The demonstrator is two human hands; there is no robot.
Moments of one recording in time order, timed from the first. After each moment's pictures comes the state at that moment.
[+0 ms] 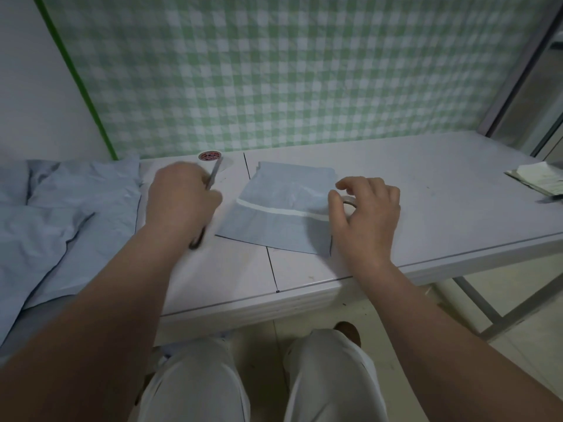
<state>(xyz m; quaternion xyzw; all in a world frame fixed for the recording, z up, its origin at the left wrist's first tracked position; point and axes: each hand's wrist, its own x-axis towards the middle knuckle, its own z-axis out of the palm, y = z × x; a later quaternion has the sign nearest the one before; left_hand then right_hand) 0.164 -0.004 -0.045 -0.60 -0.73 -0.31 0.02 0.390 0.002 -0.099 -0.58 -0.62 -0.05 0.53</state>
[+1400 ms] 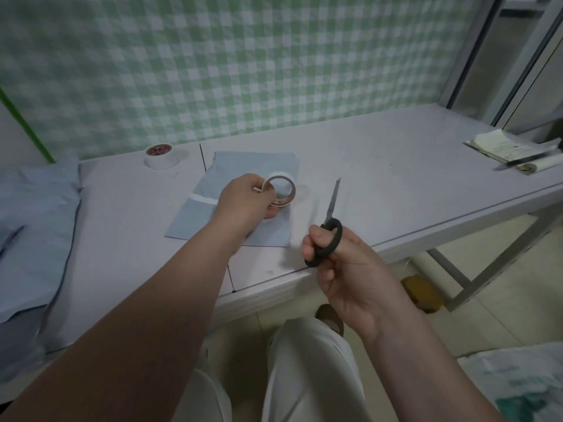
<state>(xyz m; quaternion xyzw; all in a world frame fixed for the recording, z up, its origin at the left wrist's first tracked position) 0.282 0.032 -0.089 -0.54 -0.60 -0.43 -0.40 0.420 -0.077 -0.086 -0.42 -0.25 0.69 0.53</state>
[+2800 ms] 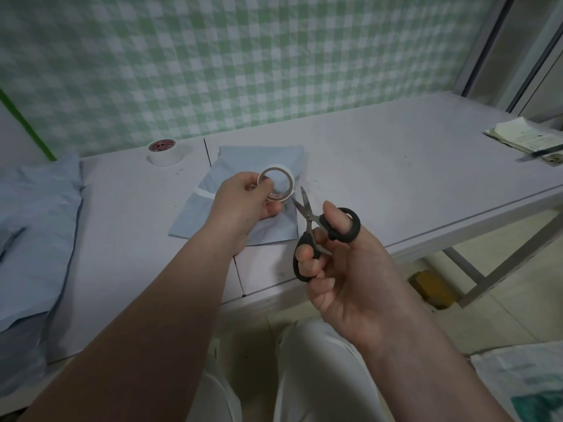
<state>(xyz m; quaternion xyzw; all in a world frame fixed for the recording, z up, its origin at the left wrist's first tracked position) 0.270 0.035 -0.096 -0.46 -0.56 -0.50 -0.48 0.398 -0.083 -0.060 -0.39 -0.13 0.77 0.49</state>
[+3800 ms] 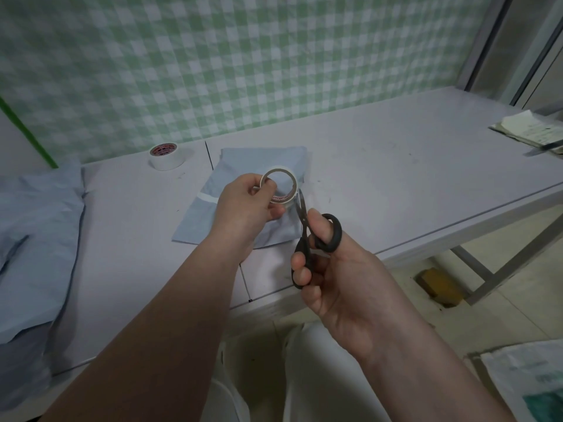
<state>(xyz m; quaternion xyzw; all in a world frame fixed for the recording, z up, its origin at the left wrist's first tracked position) 0.269 0.036 -0.103 -0.47 -0.55 -0.51 -0.45 0.385 -0.084 -0.065 -0.45 -0.19 0.73 0.49</state>
